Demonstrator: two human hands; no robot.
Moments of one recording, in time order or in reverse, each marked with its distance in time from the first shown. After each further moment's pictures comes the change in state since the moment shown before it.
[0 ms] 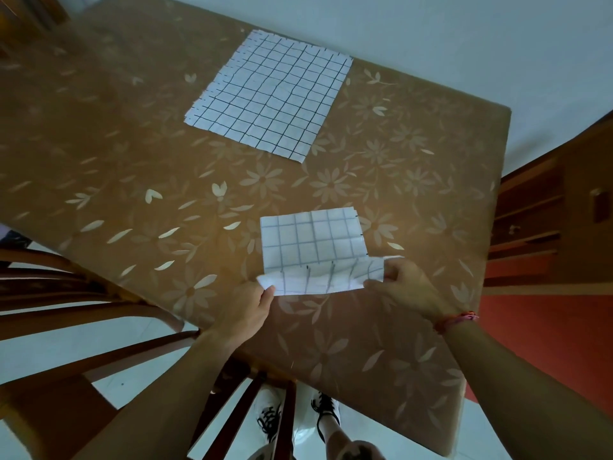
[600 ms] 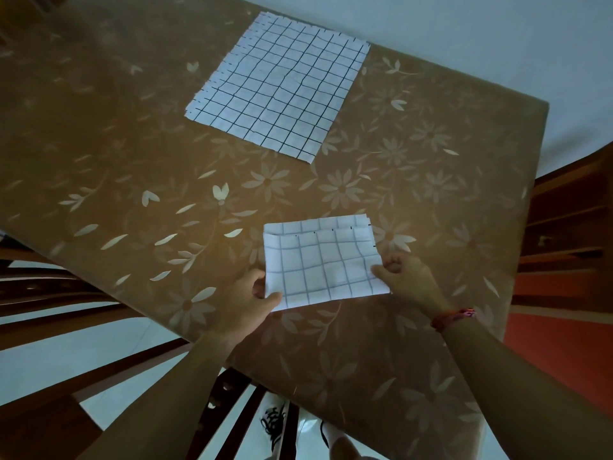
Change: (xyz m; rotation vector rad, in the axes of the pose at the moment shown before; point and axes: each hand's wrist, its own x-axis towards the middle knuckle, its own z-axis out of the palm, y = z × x) left_hand 0.041 -0.004 -0.002 -0.346 -0.016 -0.205; right_hand 0.067 0.027 0.007 -0.080 0.152 0.201
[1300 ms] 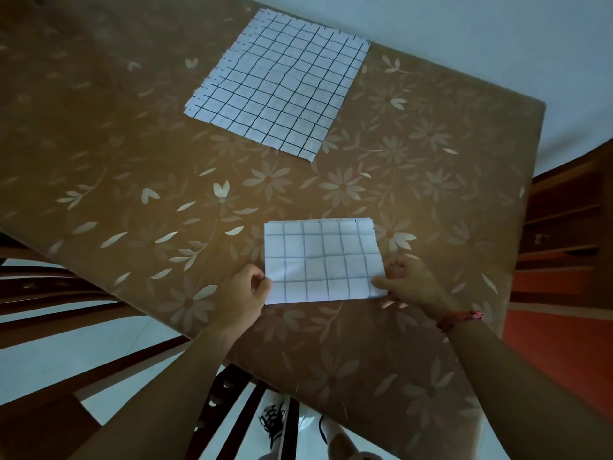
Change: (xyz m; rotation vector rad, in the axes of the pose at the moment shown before) left_hand 0.011 -0.018 -0.003 0.066 0.075 0.071; right_hand -0.011 0.000 -0.001 0.178 -0.158 0.156
